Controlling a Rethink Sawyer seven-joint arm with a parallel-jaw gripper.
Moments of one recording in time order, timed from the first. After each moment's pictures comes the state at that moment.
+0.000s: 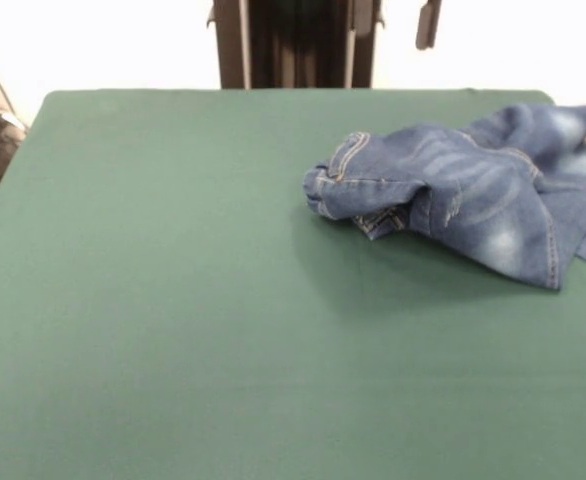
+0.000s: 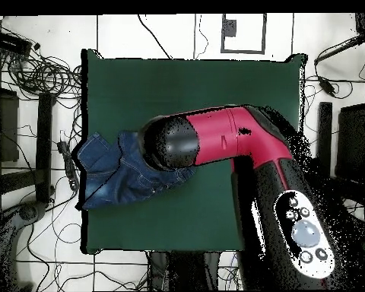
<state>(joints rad) -0.46 -0.89 0.56 1.62 -0.42 0.98 2.51</state>
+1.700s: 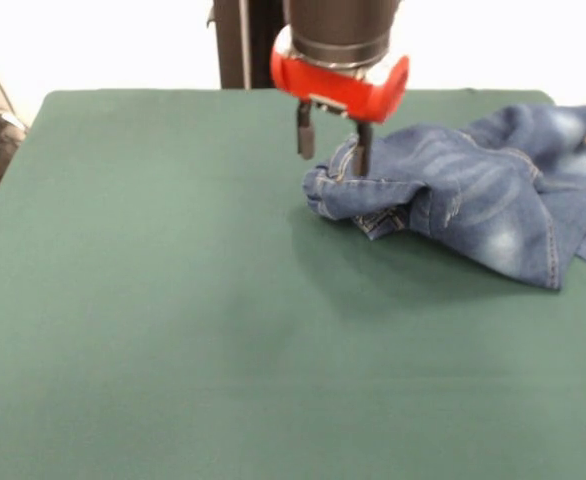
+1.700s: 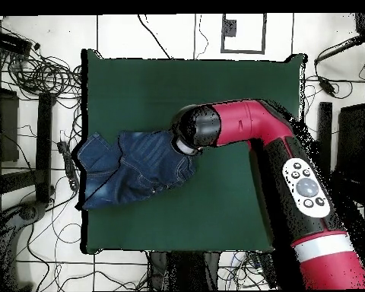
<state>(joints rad) -0.51 -0.62 0.56 1.47 -0.53 0.98 2.51</state>
